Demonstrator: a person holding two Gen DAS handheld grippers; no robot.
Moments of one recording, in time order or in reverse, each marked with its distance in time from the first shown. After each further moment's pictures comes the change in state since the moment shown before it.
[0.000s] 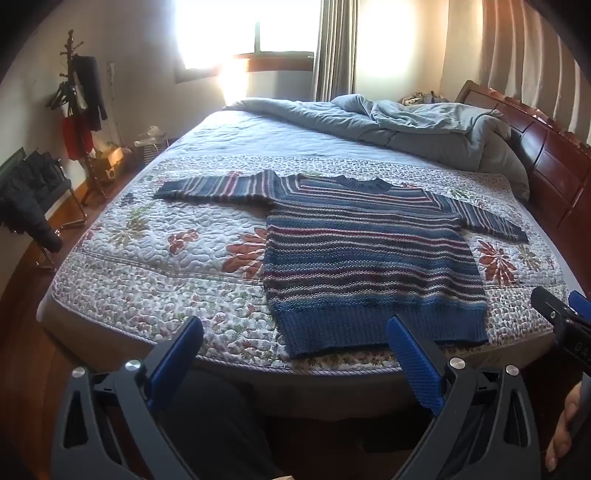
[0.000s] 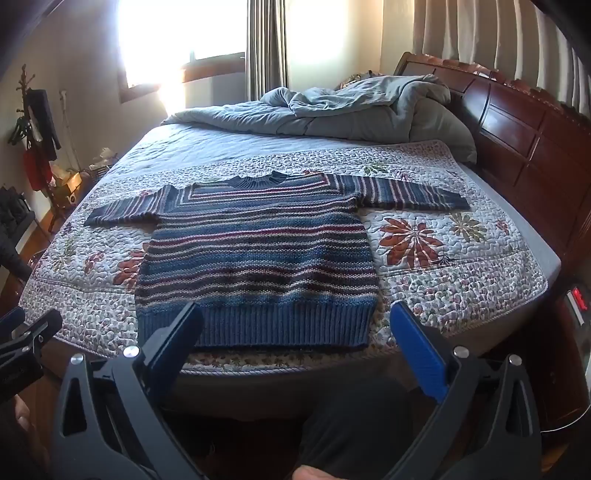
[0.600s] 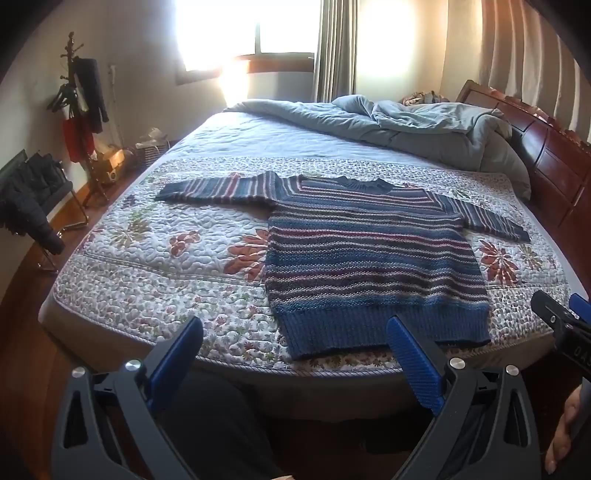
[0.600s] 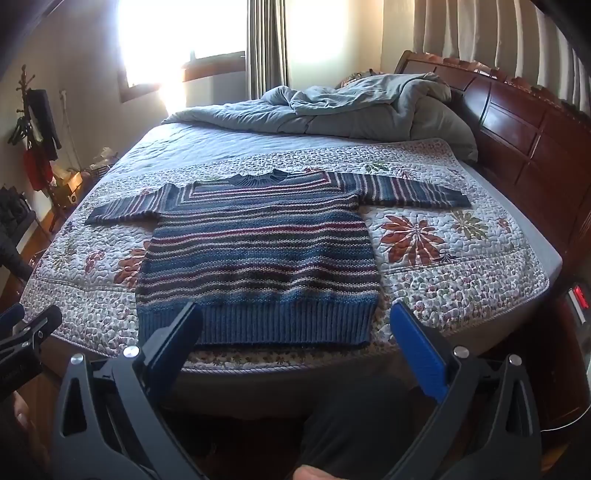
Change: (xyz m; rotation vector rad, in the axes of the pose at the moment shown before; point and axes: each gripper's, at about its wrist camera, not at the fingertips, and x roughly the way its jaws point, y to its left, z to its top) left arm 0.000 0.000 0.002 0.002 0.001 0.003; right arm 0.002 0.007 -0.005 0.006 0.006 0.006
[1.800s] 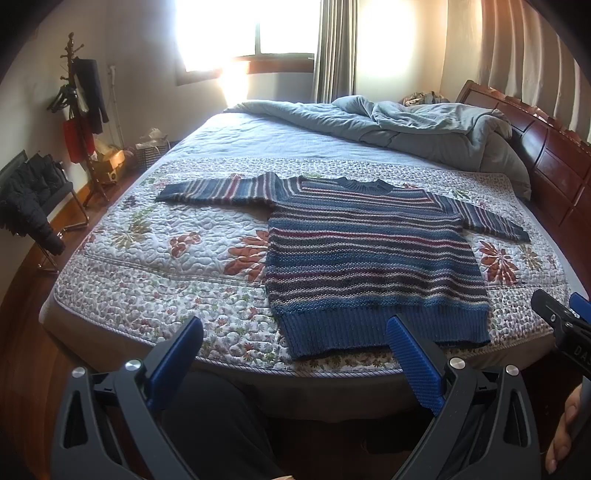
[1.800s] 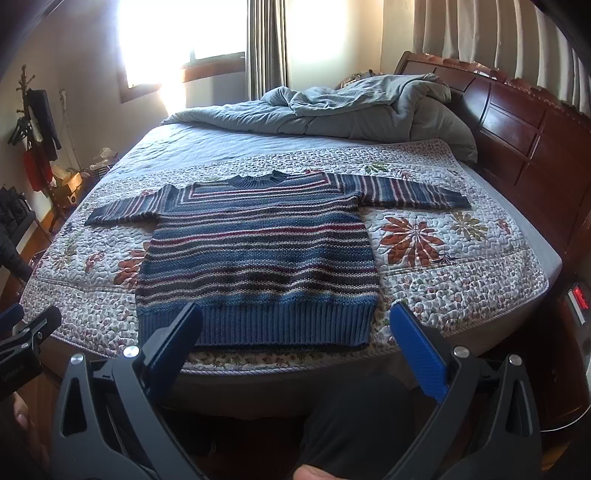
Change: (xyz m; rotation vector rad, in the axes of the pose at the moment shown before) left arm 0.002 0.000 -0.004 0.002 -0.005 0.002; right arm -0.001 -0.007 0.004 0.000 -0.003 0.004
